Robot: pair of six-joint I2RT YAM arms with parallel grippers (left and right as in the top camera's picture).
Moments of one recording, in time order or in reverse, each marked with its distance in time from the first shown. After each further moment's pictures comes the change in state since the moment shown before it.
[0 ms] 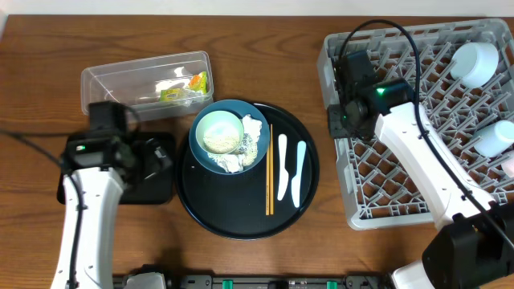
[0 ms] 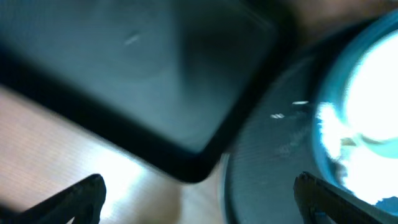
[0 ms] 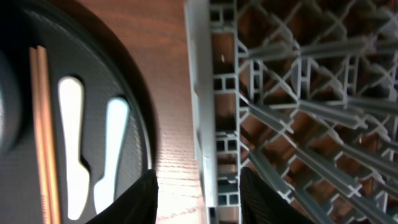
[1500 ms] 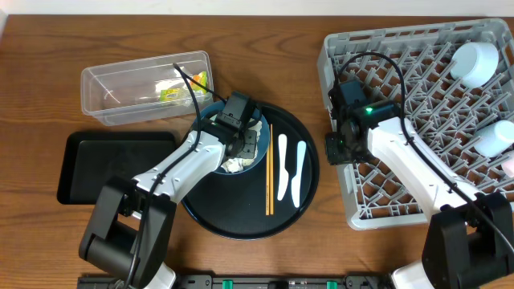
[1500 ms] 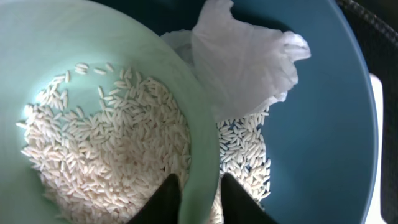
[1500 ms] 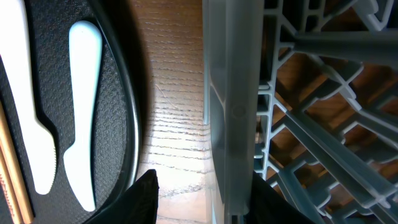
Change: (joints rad) left arm -0.564 0.465 0.013 0.567 -0.004 0.105; right arm 0.010 0.000 -0.214 0.068 -0.084 0.000
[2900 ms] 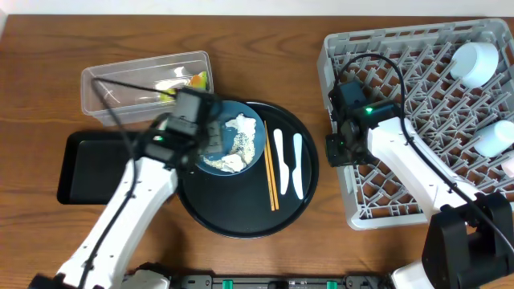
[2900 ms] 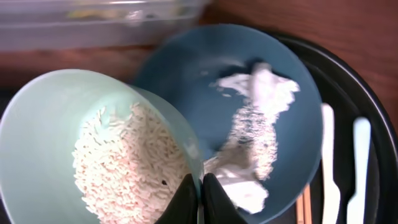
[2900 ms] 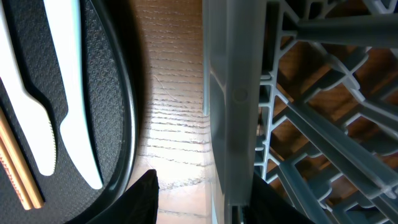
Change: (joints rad) left arm 0.159 -0.393 0.012 -0.255 -0.056 -0.126; right arm 0.000 0.000 0.000 -0.022 -0.006 0.000
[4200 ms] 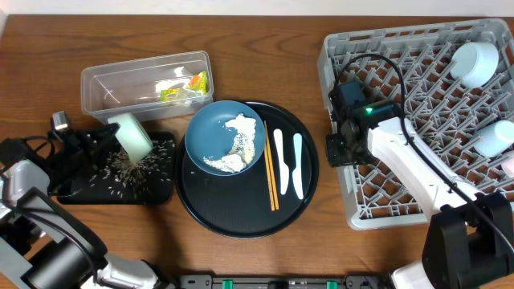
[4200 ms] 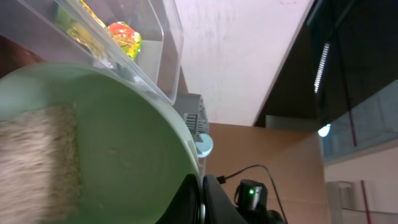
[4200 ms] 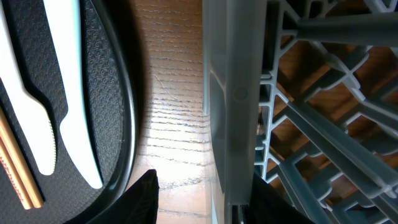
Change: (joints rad) left arm 1.103 0.400 -0.041 0.054 1.542 0.290; right arm 0.000 0.000 0.000 -0.001 0.000 0.000
